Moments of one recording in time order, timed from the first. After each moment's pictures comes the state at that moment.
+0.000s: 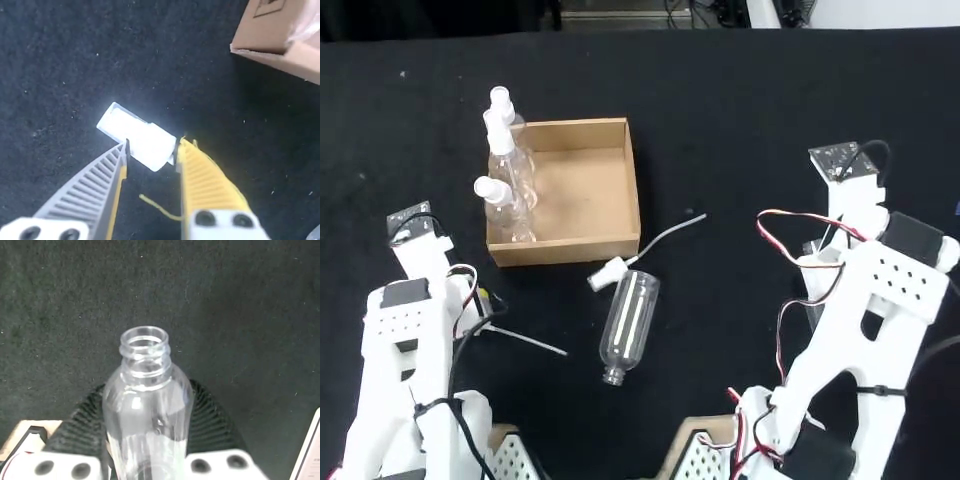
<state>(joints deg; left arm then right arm) -18.0 -42.0 66.0 59.7 7.5 28.8 -27.6 27.6 88.4 36.9</state>
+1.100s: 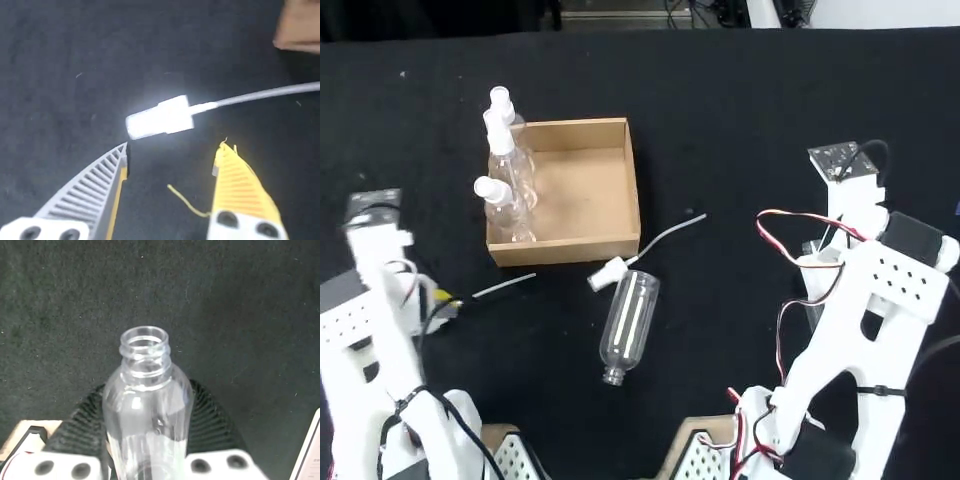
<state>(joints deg) -35.0 -41.5 53.5 69.6 -23.7 28.7 -27.6 27.6 88.4 36.9</state>
